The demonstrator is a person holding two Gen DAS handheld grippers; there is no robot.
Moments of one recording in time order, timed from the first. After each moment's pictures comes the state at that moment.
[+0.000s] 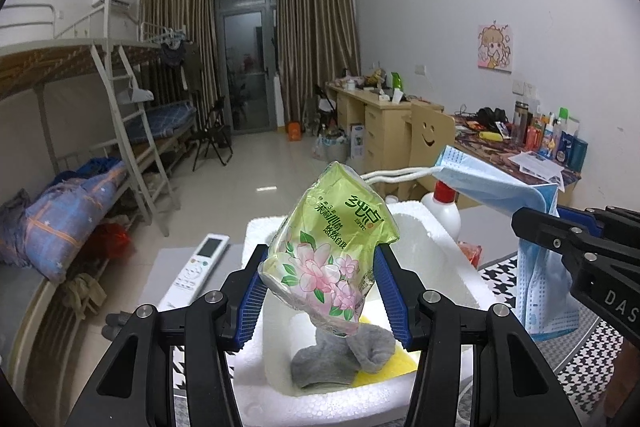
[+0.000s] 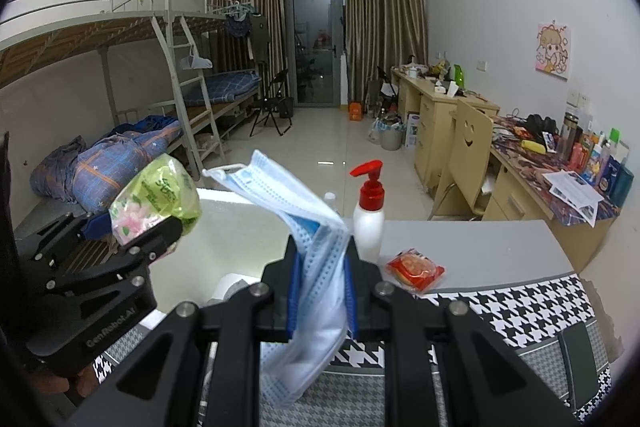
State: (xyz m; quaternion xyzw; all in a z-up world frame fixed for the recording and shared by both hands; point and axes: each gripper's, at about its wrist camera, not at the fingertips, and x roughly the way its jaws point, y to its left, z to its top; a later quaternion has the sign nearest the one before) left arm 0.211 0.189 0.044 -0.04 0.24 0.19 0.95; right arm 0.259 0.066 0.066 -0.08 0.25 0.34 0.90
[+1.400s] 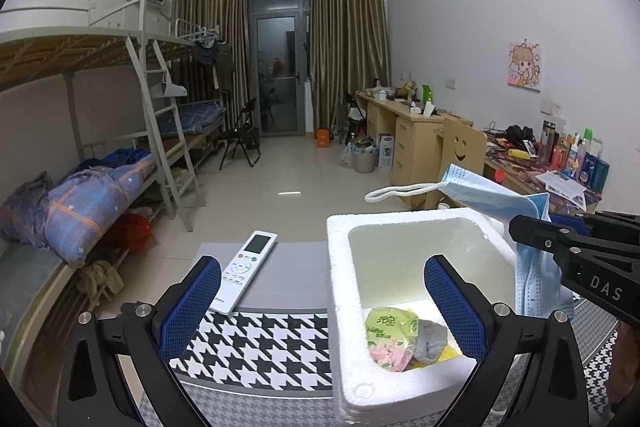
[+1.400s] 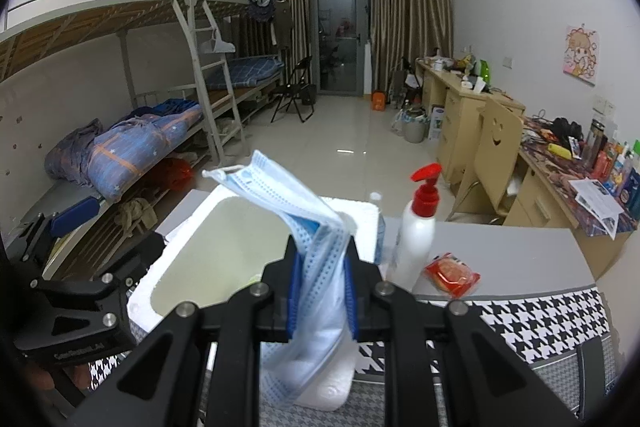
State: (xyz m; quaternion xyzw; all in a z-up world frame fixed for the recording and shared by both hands) left arm 0.174 0.226 0.048 -0.05 0.22 0.24 0.94; right arm 0.265 0.106 0.065 -0.11 0.27 0.38 0.88
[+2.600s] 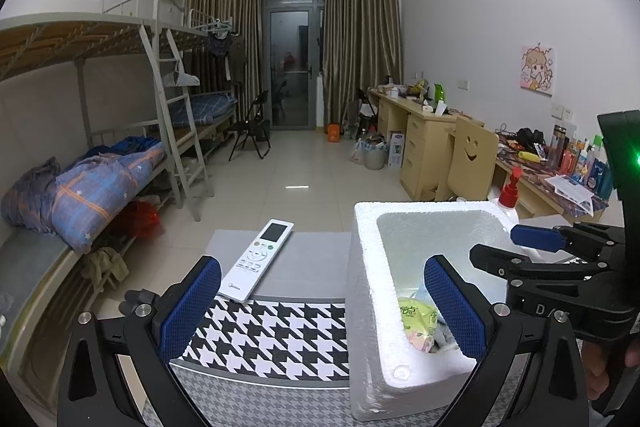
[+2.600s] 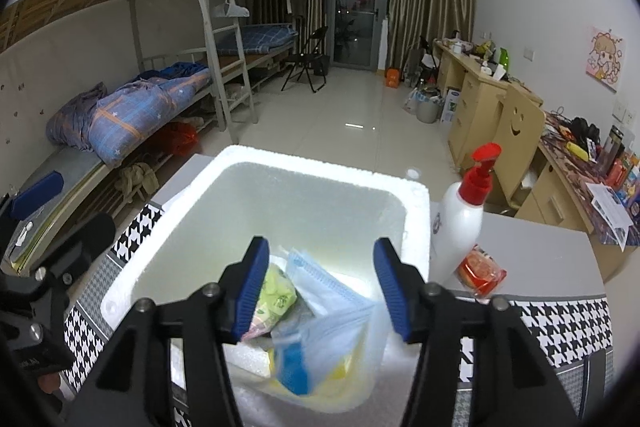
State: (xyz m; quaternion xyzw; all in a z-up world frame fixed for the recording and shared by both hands) left arm 0.165 0.244 0.040 -0.07 0.22 0.26 0.94; right arm 0.272 0.142 0.042 -0.15 0.31 0.39 0.86
